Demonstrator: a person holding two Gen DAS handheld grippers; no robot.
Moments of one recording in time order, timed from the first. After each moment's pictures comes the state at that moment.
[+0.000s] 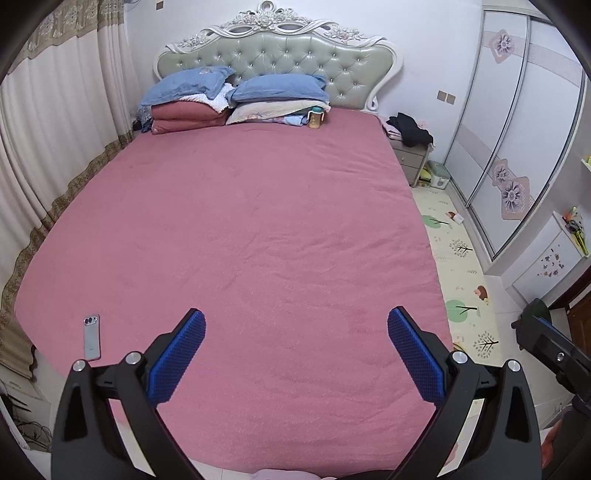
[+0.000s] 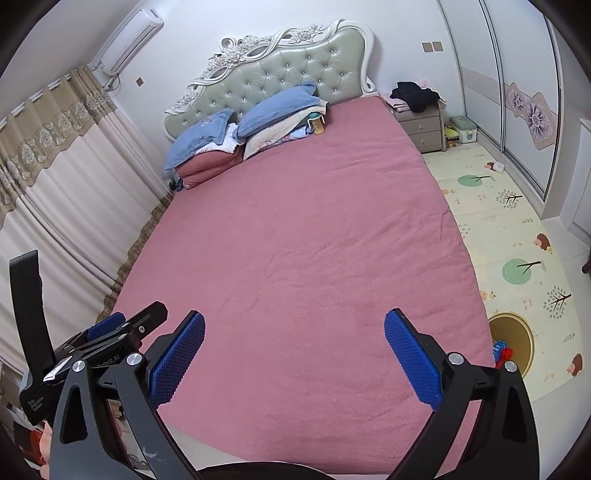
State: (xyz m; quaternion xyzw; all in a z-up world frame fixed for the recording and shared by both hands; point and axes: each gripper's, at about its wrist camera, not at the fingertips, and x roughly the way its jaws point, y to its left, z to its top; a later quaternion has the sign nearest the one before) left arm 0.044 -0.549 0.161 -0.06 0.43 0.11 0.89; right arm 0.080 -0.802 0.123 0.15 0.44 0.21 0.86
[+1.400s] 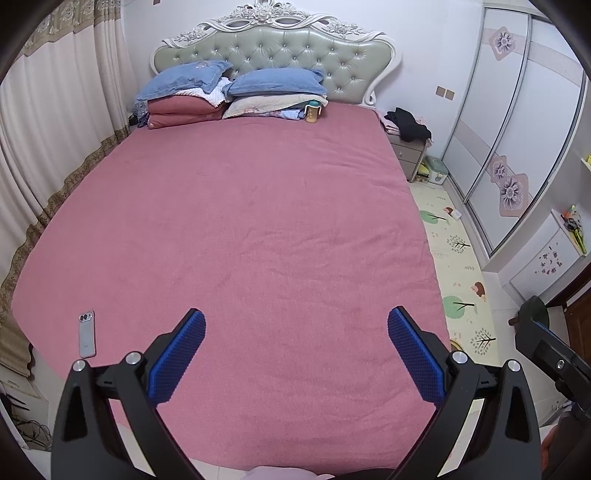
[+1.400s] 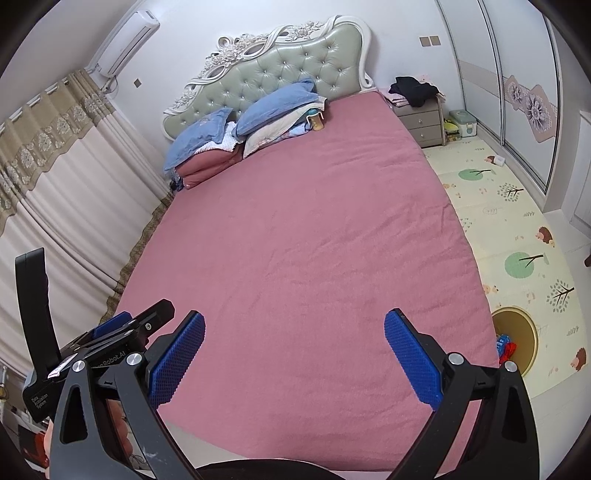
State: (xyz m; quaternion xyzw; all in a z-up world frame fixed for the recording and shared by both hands) left arm 0.054 -0.541 0.152 -0.07 0.44 0.10 0.89; right arm 0.077 -0.806 0.120 0.16 0.44 0.21 0.86
